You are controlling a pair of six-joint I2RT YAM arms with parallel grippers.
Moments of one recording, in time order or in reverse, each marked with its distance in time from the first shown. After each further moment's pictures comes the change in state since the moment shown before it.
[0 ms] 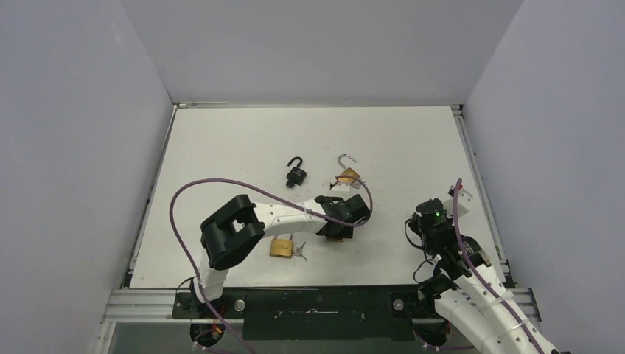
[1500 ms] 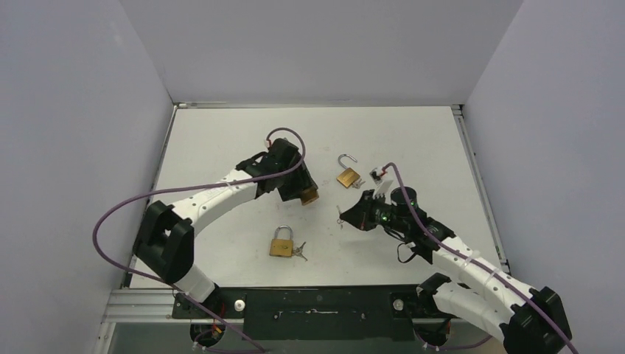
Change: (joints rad) left arm 0.474 -0.391 -0.222 0.077 0.403 -0.027; right arm 0.102 0.261 -0.099 0.708 -0.890 -0.325
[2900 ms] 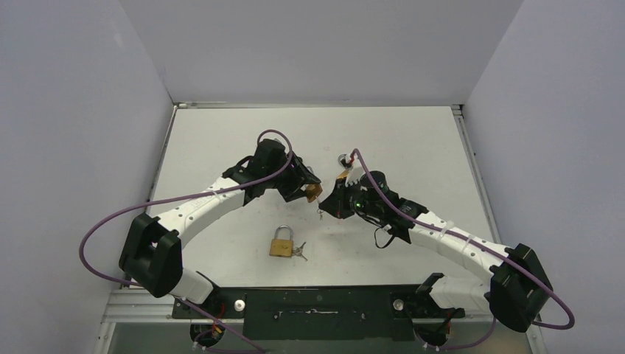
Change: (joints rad) left arm 0.076 -0.159 -0.125 0.190 0.207 -0.223; right arm 0.203 0.344 0.259 0.026 0.117 -0.071
